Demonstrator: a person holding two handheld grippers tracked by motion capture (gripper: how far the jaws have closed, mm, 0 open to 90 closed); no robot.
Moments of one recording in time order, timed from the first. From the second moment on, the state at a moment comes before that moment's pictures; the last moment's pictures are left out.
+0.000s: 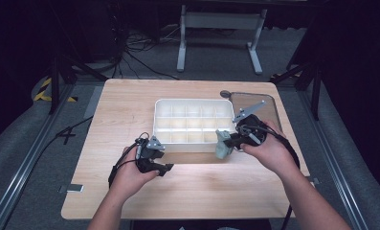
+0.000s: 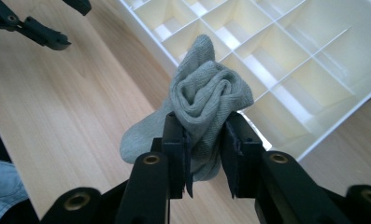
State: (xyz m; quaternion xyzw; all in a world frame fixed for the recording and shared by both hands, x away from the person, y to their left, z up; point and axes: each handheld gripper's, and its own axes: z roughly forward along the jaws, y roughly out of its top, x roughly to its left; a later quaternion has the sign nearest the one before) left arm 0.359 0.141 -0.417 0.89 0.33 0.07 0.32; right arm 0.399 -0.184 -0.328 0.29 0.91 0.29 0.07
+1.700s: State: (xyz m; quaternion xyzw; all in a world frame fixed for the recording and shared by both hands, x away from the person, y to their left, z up) left arm 0.358 0.147 -0.418 0.88 0.34 0.06 0.32; right arm 0.465 -0.163 -0.389 0.26 0.95 0.12 0.15
